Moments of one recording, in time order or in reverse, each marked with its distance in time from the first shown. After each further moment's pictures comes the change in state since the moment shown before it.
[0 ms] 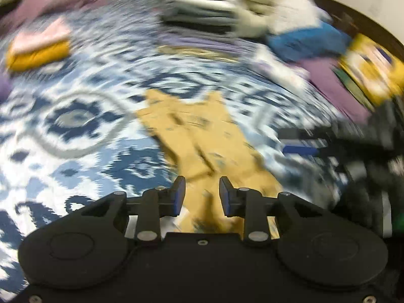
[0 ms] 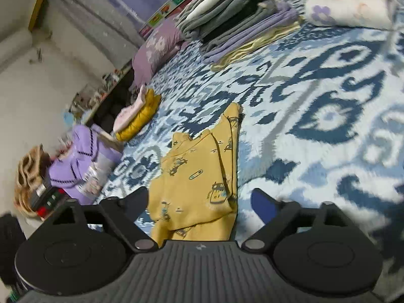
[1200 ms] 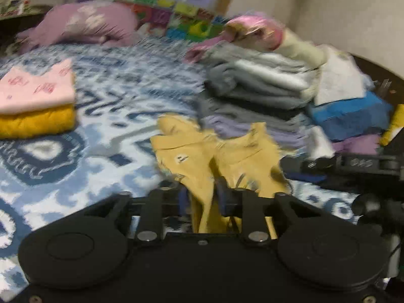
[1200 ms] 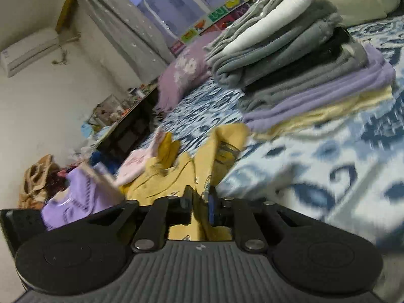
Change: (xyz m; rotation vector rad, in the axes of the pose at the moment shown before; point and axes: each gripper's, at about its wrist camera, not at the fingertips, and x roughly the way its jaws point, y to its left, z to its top) left arm 0.104 0.079 0.150 -0.052 -0.251 0.059; right arm 0.143 0.014 0.166 -0.110 -0.093 0.086
